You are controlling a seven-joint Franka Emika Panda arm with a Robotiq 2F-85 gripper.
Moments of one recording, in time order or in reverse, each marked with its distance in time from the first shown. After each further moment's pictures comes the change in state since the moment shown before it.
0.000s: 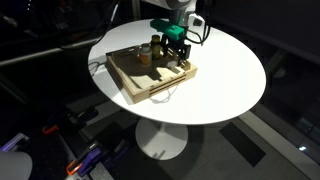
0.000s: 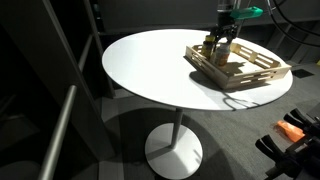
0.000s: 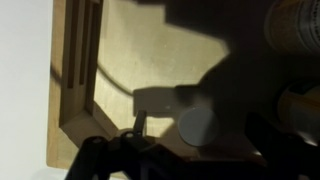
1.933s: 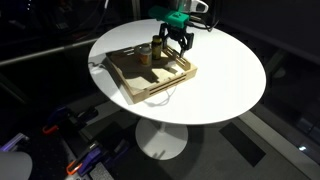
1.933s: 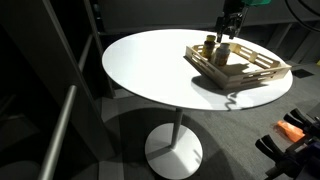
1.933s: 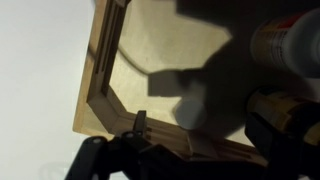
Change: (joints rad) arm -0.013 -0.120 0.009 -0.078 0.000 0.004 -0.122
